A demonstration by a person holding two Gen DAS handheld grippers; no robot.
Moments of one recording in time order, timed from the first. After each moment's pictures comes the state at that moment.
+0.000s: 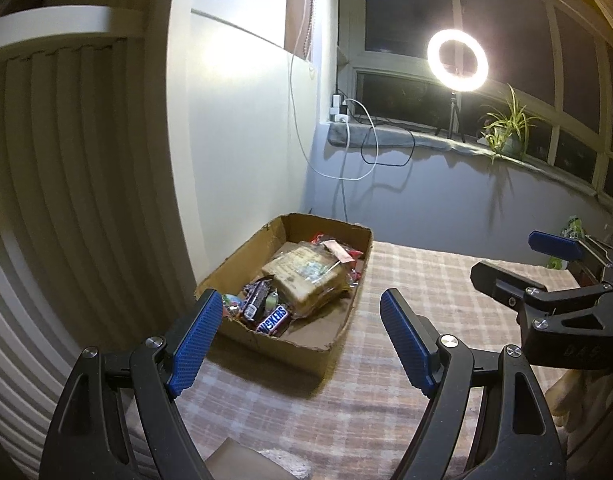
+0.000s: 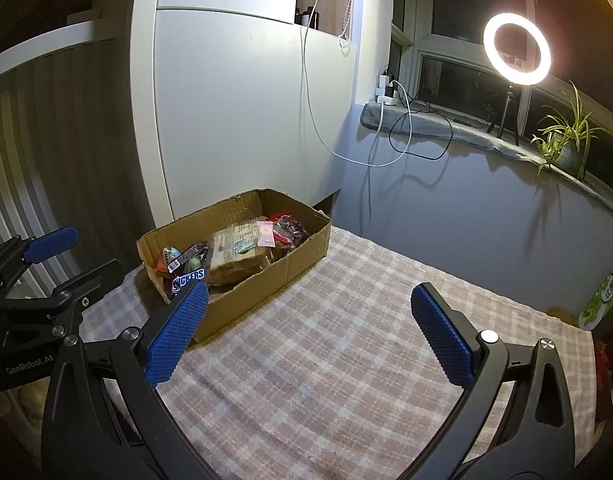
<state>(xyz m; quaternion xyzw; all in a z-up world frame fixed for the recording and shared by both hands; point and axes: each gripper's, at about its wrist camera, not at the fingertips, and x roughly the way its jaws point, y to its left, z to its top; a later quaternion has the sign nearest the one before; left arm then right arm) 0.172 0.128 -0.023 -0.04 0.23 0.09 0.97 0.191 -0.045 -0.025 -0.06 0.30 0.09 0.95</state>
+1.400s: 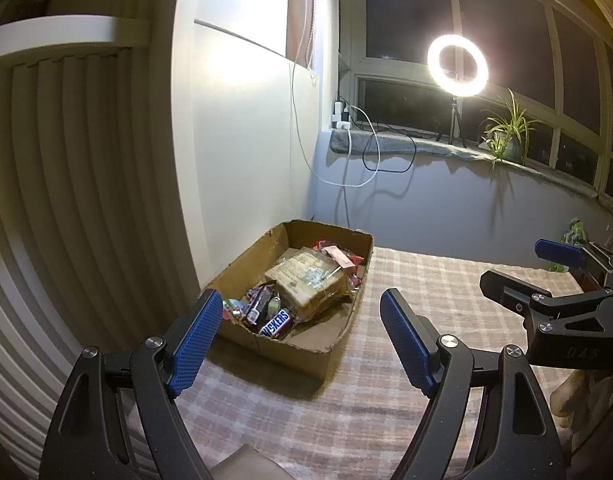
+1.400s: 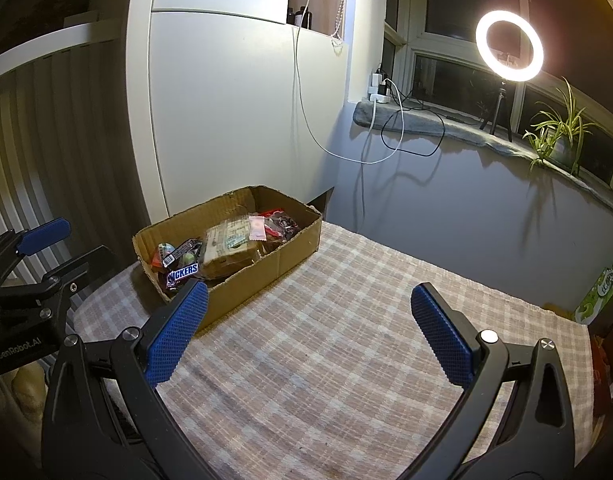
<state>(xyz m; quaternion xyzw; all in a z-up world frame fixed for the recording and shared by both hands) 0.165 0.125 -0.020 -0.04 0.22 0.10 0.97 0.184 -0.051 -0.025 -0.06 0.30 0.08 0.95</state>
